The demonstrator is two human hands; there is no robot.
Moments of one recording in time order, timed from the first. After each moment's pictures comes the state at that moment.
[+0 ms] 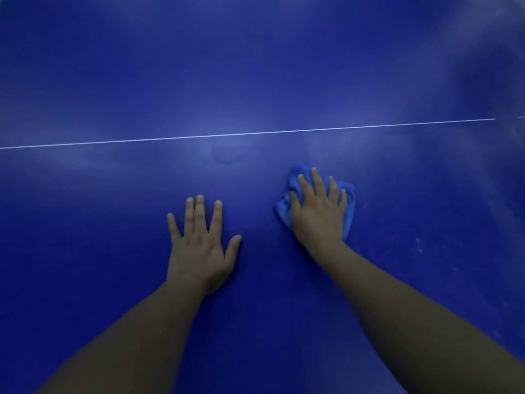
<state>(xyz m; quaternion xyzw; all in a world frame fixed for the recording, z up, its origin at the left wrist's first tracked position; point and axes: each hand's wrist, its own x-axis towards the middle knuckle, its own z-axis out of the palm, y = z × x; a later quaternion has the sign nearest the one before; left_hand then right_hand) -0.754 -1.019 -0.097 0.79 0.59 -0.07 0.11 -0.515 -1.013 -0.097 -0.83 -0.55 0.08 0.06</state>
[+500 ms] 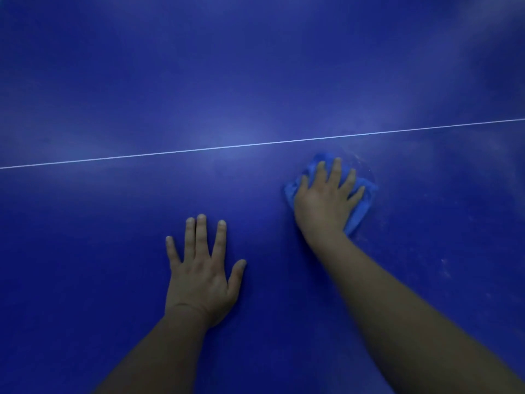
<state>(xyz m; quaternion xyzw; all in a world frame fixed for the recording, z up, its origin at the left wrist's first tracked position) -0.756 -1.018 -0.107 0.81 0.59 -0.06 0.08 -0.519 -0.947 -0.091 -0.90 -0.43 0.06 0.08</state>
